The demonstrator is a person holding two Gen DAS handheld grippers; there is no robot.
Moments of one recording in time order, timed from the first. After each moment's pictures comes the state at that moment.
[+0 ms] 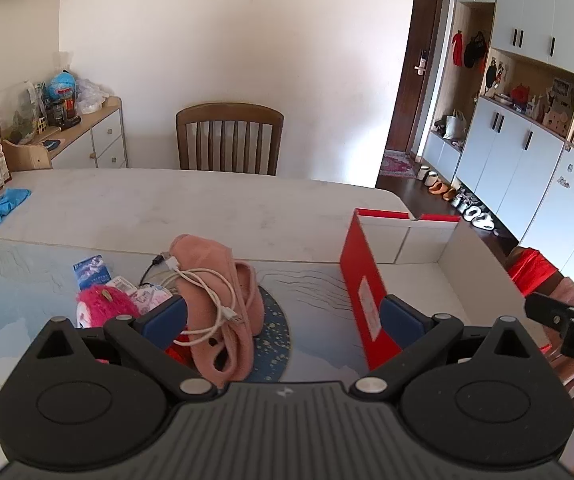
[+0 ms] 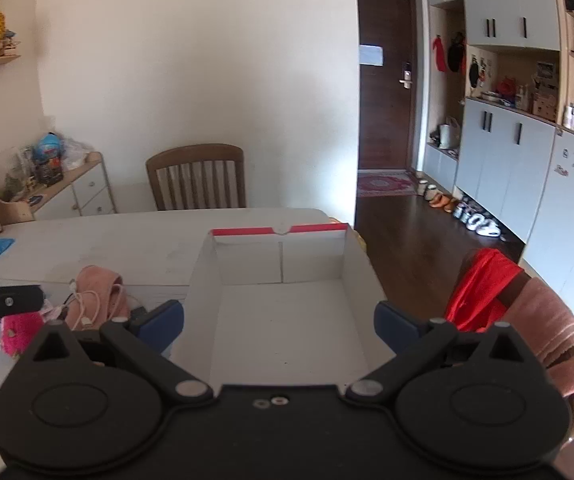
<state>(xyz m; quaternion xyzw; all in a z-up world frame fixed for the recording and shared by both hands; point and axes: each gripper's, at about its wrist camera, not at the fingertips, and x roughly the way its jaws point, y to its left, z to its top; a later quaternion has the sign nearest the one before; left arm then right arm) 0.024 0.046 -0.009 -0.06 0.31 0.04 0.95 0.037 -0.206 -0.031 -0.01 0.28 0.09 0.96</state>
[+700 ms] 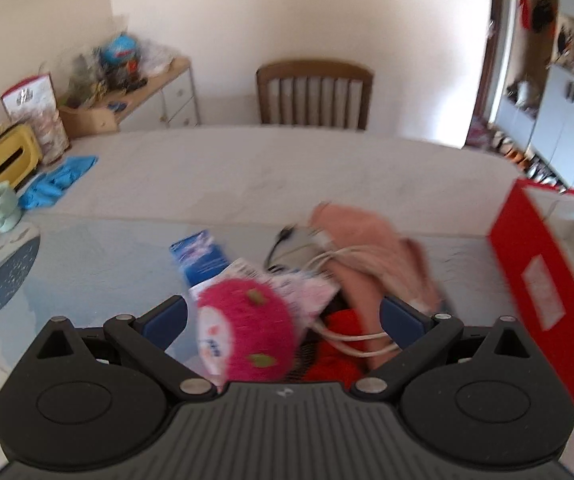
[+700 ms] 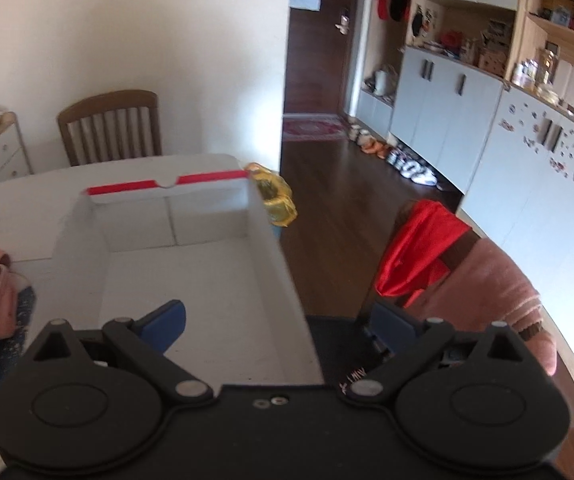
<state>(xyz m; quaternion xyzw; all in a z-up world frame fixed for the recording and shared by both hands) 0.078 0.178 -0.070 -0.04 0.38 0.13 0.91 0.119 -0.250 -0.084 -0.02 0.37 -0.03 0.93</state>
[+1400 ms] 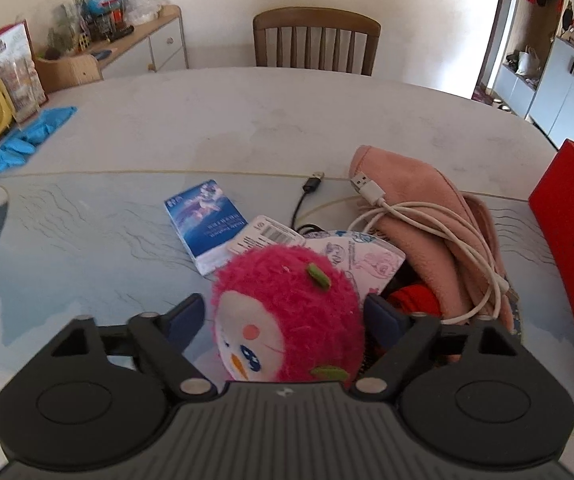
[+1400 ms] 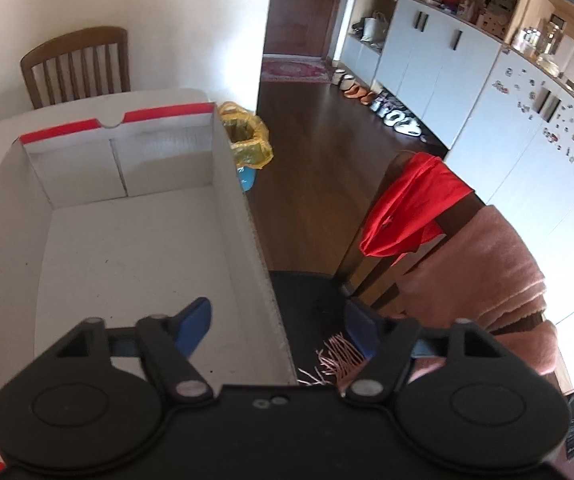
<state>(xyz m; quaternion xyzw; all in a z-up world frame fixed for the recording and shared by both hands) 0.110 0.227 -0.127 -0.06 0.44 0.10 0.89 0.172 -0.251 -0.120 -0.06 0.45 -0.05 0.89</state>
